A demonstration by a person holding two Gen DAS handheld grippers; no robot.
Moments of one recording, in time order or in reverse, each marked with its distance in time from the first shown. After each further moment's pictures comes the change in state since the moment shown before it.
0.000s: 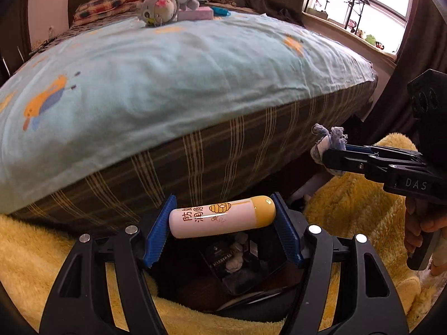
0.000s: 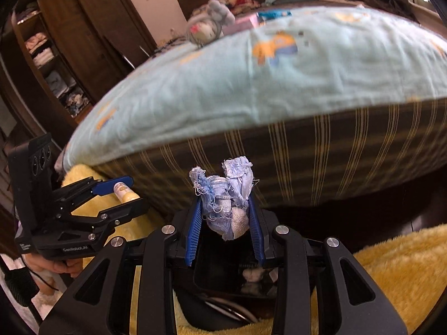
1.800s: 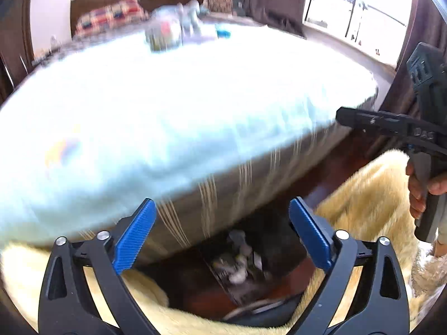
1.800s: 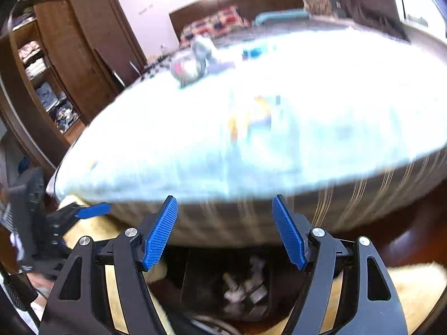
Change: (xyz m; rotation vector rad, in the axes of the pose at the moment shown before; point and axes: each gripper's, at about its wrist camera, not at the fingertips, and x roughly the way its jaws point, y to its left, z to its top) left arm -0.037 0.008 0.046 0.024 -0.095 0.024; right arm -0.060 -0.022 0.087 -0.038 -0.151 -0.067
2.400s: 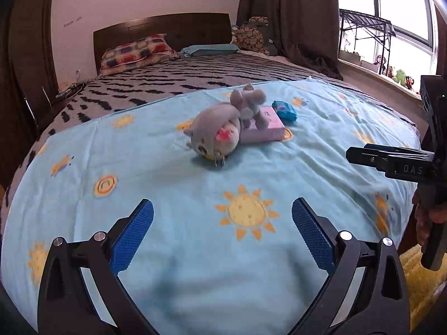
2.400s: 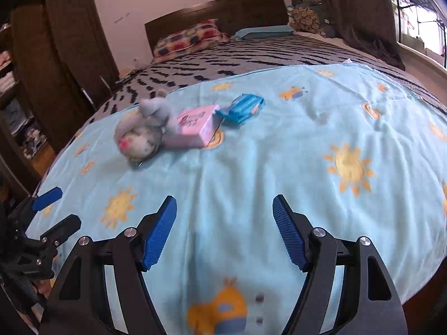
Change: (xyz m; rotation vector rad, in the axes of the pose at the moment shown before) left arm 0.057 0.067 0.160 -0.008 -0.151 0.170; right arm 0.101 -0.009 0.135 0.041 -0.017 -0.141
